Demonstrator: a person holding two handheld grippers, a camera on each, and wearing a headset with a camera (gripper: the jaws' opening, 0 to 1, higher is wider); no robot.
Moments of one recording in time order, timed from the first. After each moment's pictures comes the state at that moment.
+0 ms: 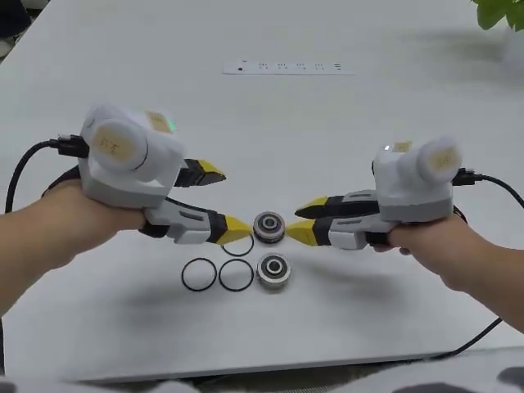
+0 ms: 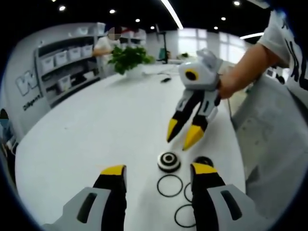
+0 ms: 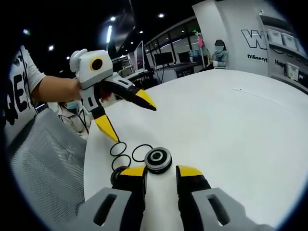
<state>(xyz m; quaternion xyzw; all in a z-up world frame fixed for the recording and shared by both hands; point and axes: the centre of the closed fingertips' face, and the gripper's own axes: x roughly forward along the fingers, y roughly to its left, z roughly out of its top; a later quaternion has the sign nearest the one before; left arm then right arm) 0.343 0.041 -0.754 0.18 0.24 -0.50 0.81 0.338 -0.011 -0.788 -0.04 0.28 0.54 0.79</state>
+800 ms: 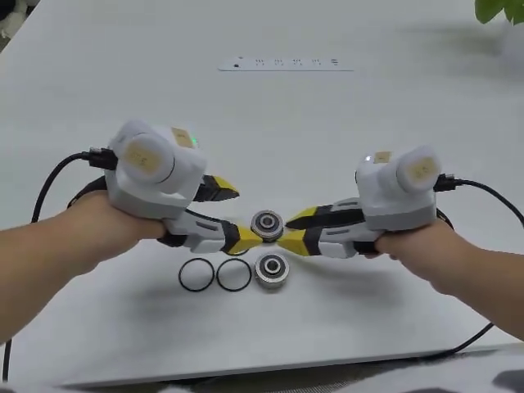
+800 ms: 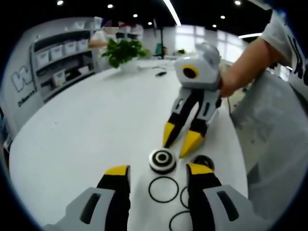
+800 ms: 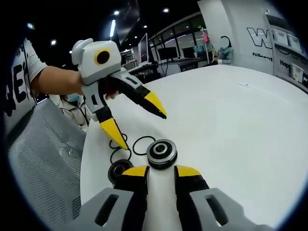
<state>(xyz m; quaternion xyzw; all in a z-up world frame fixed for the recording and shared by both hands) 0.339 0.023 -0.779 0.17 0.26 -0.52 0.79 0.335 -0.005 -0.808 -0.06 0.29 0.55 0.78</state>
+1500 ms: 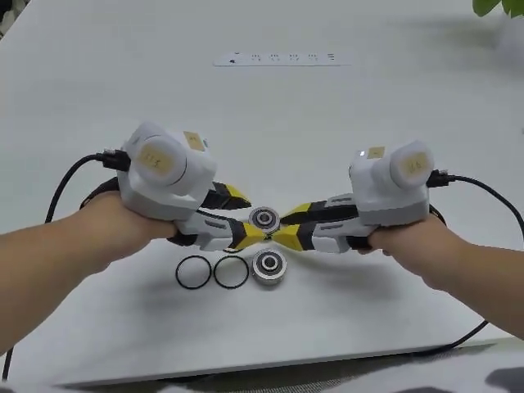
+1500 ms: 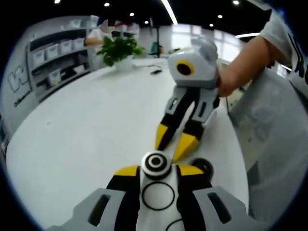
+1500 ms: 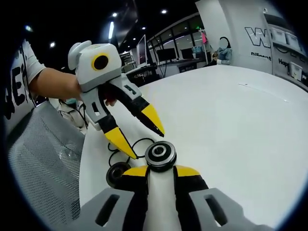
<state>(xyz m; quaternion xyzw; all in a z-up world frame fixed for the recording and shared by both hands) 0.336 0.009 -0.788 0.18 0.27 -0.54 0.78 0.337 -0.002 -0.808 -0.05 0.29 0.55 0.78</state>
